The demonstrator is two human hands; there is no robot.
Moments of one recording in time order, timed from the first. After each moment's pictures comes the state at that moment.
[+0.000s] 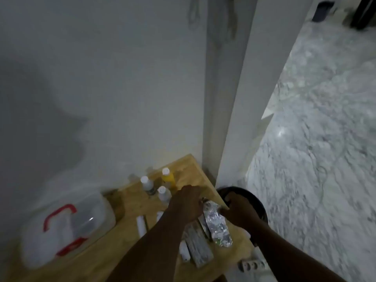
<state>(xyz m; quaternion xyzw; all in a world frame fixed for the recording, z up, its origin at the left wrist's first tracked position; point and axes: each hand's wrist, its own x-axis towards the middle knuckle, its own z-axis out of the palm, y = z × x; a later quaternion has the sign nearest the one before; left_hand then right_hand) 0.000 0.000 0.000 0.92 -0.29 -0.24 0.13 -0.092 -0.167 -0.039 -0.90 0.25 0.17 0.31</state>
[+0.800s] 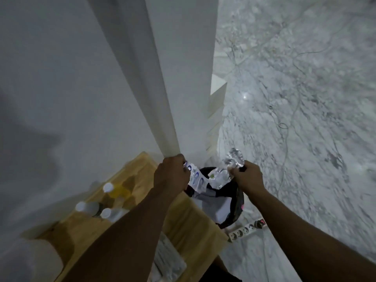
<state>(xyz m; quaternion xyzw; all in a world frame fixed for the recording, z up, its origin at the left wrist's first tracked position) 0.037 -0.130 -0.011 0.93 -0.28 -0.17 0.16 -0.113 -0.294 -0.069 -0.71 0.51 -0.10 0.48</state>
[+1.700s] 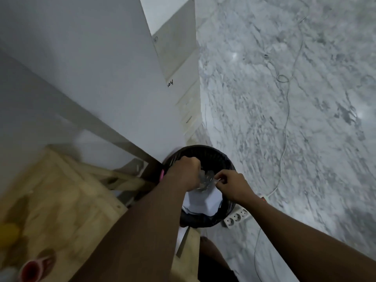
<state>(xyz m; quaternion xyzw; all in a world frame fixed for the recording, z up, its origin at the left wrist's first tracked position) 0.021 -0.261 -0.237 0.82 -0.41 -0.41 -0.01 -0.136 -0.347 -0.312 -0.77 0.43 0.13 0.45</state>
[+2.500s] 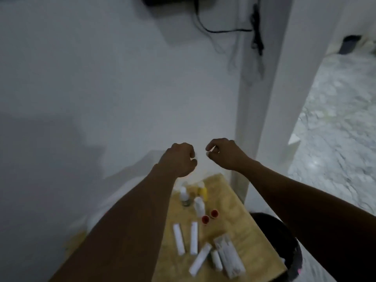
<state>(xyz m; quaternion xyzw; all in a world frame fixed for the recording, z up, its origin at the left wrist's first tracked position) 0.079 0.080 0.186 0.96 -0.21 -0.07 0.16 0.038 -0.099 0.168 -0.93 0.05 -0.04 0.36</state>
